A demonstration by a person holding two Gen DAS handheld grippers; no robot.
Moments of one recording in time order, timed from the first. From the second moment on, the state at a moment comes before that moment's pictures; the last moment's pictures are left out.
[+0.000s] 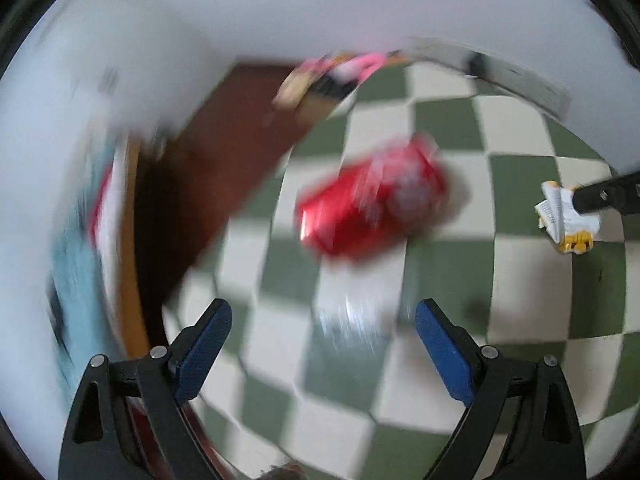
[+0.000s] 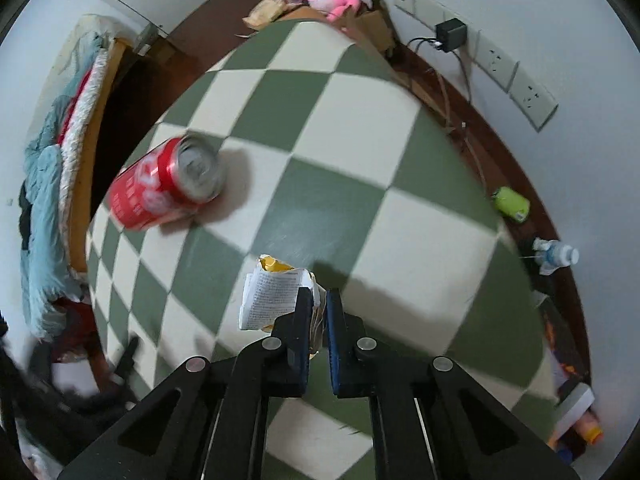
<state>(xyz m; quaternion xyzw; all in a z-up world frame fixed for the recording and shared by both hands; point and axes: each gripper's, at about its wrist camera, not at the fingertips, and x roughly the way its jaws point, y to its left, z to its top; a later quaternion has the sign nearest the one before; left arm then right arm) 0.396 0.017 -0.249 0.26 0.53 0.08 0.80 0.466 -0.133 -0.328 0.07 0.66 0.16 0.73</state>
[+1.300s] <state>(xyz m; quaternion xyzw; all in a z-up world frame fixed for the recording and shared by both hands) 0.327 0.093 -0.225 -0.06 0.56 0.09 0.82 0.414 -0.088 -0.270 0.03 0.62 0.21 0.75</state>
